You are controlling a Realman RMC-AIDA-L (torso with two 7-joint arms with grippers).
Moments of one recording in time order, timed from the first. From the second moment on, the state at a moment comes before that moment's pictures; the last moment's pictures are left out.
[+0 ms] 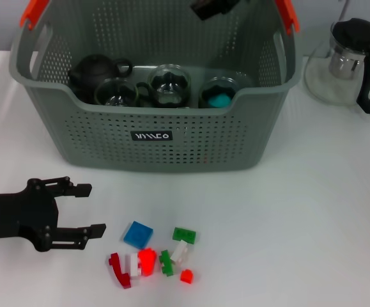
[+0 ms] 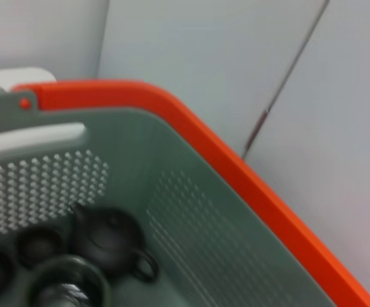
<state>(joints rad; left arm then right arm) -0.39 -2.14 0.42 0.96 2.33 1.81 -1.24 1.05 2.09 -1.27 -1.04 -2.60 -1.00 2.38</state>
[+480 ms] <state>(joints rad) -0.39 -2.14 0.41 0.96 2.34 1.81 -1.24 0.88 2.10 -1.30 -1.51 -2.38 -1.57 2.30</state>
